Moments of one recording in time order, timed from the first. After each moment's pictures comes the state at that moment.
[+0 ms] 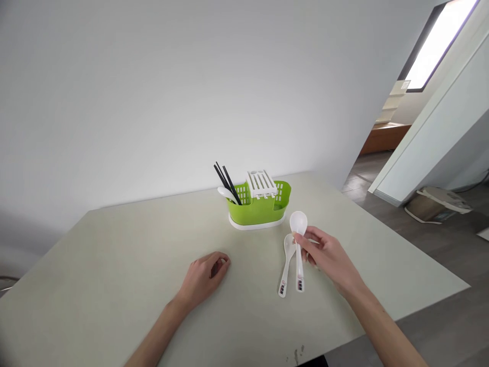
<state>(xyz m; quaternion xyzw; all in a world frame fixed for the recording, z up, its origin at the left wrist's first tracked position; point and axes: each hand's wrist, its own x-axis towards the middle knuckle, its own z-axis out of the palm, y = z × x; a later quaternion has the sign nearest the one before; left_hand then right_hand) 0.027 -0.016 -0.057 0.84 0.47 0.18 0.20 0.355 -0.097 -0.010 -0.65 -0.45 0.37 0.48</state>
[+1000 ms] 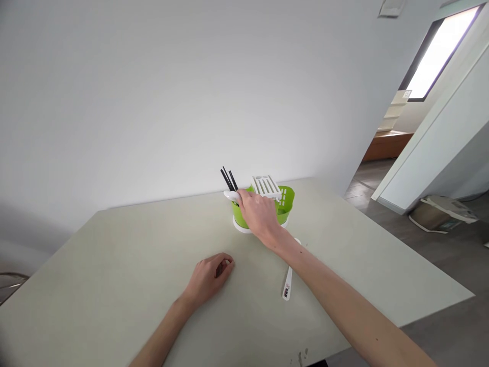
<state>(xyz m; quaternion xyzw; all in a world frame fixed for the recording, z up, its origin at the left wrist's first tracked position) 0.025 -0.014 -0.060 0.84 0.46 0.19 0.21 0.241 0.026 0.056 -0.65 -0.71 -0.10 0.26</state>
